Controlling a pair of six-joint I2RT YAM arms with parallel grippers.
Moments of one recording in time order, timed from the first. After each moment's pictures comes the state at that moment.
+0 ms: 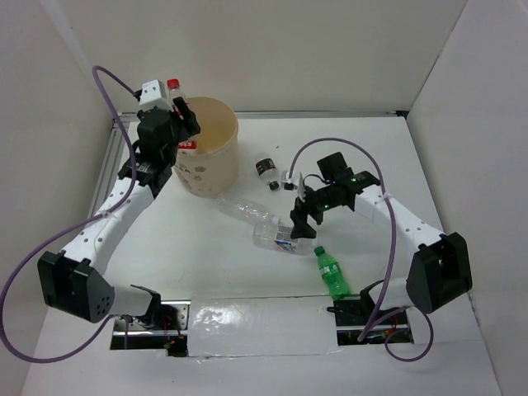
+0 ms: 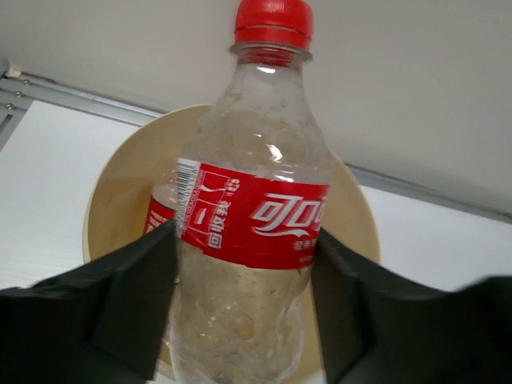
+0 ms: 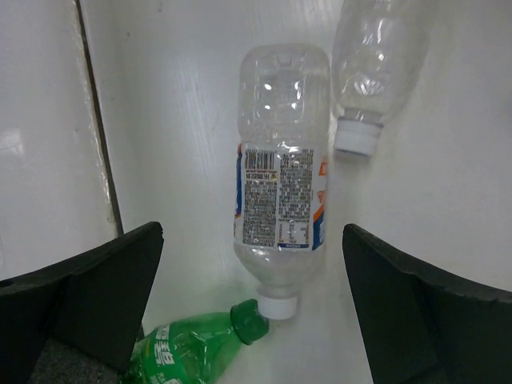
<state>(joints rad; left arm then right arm) -0.31 1.32 1.26 -0.05 -0.39 -0.38 0.40 1.36 1.07 -0.77 -0.77 -0.70</state>
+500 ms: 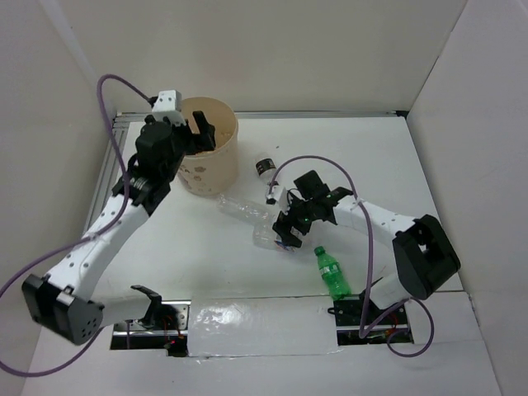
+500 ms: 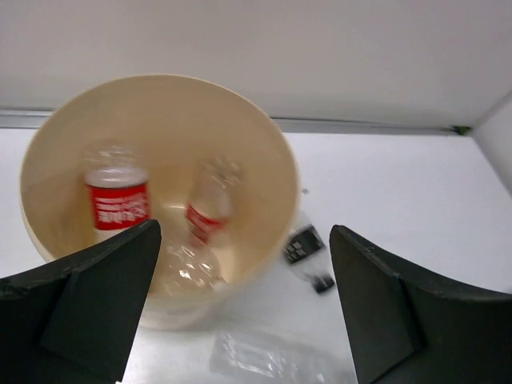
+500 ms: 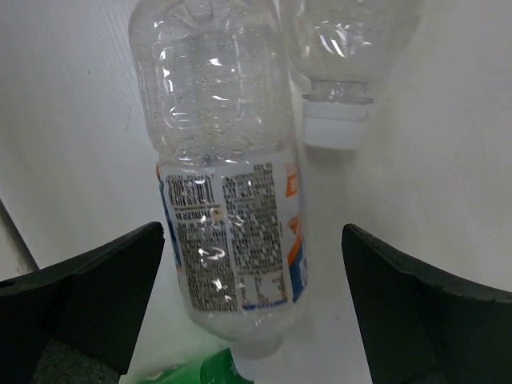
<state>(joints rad) -0.37 1.24 1.24 -0.14 -0.27 -0.28 0.57 1.47 0.90 -0.48 -0.44 -0.49</state>
